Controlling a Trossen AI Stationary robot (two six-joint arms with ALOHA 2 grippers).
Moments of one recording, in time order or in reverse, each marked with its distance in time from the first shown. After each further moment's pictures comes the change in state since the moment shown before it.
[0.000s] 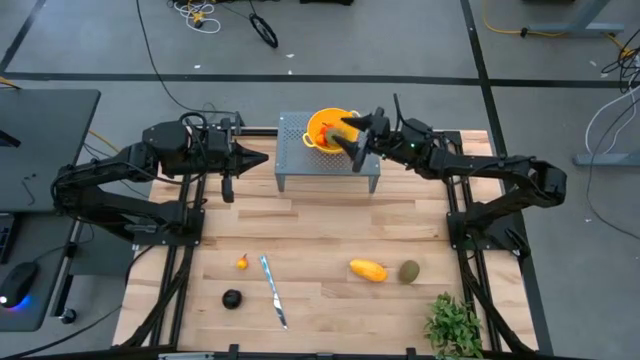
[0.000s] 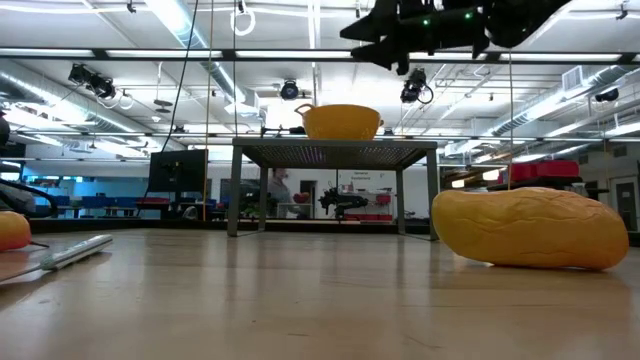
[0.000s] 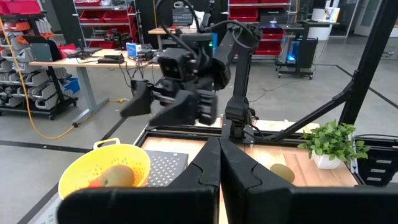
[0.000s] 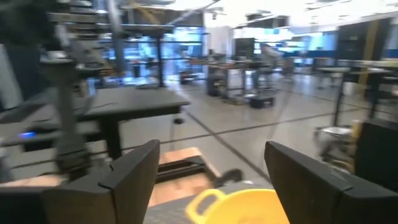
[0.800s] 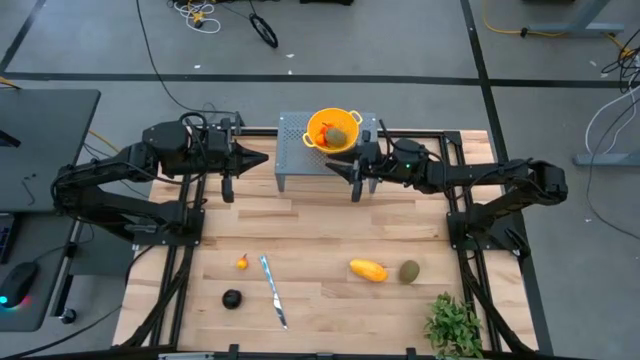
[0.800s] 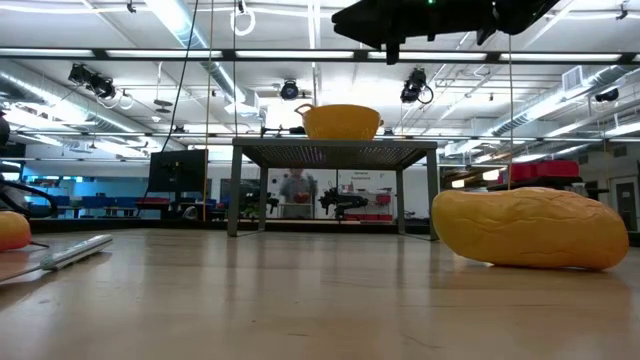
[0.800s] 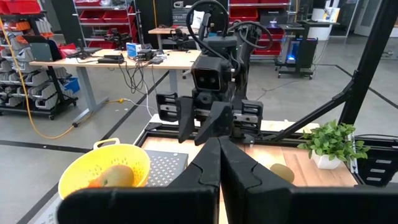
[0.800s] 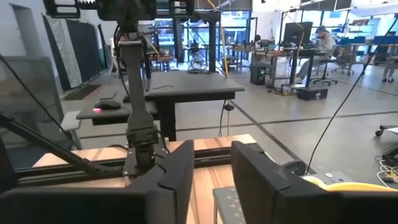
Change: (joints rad) left arm 0.000 0.000 0.000 0.000 0.000 0.000; right arm 0.177 0.000 0.000 -0.061 -0.013 0.000
